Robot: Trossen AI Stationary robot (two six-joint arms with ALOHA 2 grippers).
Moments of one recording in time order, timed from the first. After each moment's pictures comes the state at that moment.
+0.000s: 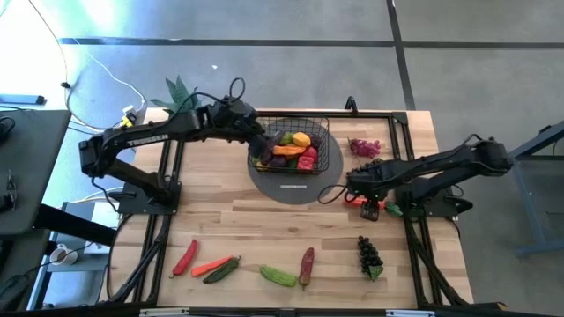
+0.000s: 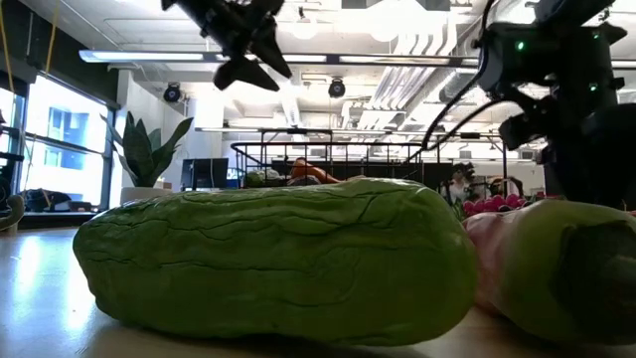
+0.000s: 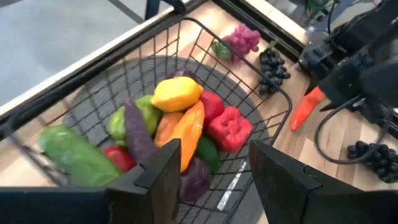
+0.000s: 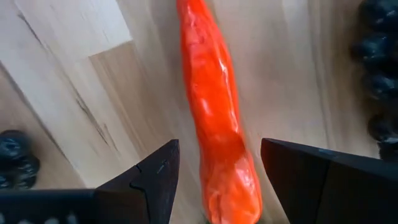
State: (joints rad) left arm 0.50 1.36 1.17 -0.48 0.03 -0.37; right arm 0.03 1.24 0.64 -0.94 -0.07 0.35
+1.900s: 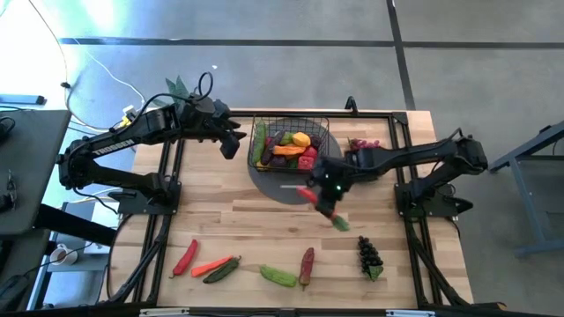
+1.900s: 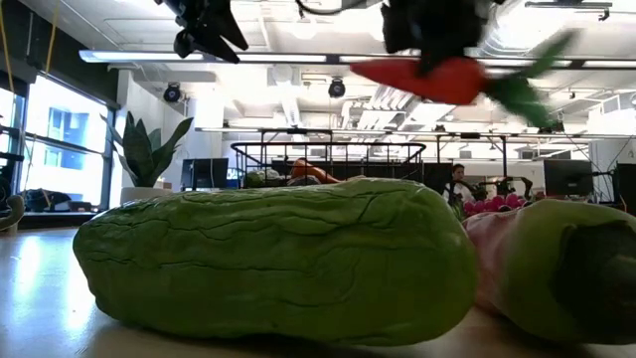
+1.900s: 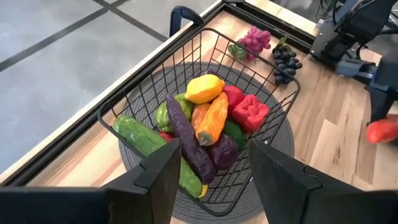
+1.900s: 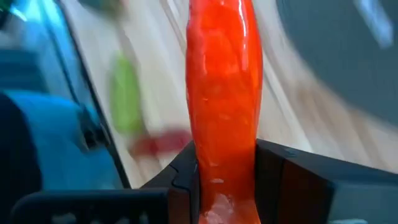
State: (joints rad) left arm 0.50 1.11 1.17 -0.71 -0.06 -0.23; right arm 0.02 1.49 1.17 -0.71 -0.35 0.63
